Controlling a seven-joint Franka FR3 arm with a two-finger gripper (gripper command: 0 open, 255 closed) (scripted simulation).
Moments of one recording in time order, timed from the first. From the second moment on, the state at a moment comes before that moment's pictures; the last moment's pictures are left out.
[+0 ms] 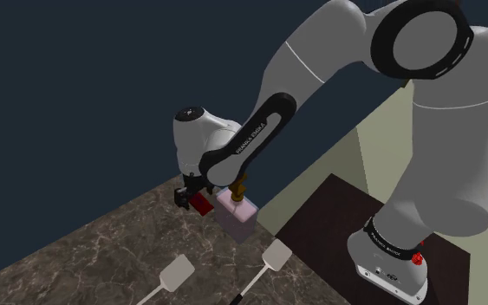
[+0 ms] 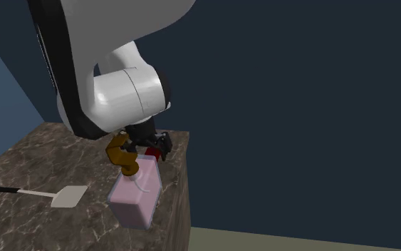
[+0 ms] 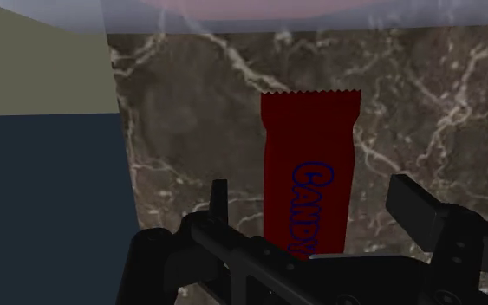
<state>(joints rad) 0.23 0.48 0.28 -2.10 -0.27 2.53 0.75</state>
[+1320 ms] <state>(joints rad) 0.21 0.39 0.31 -2.10 -0.23 2.45 0.71</state>
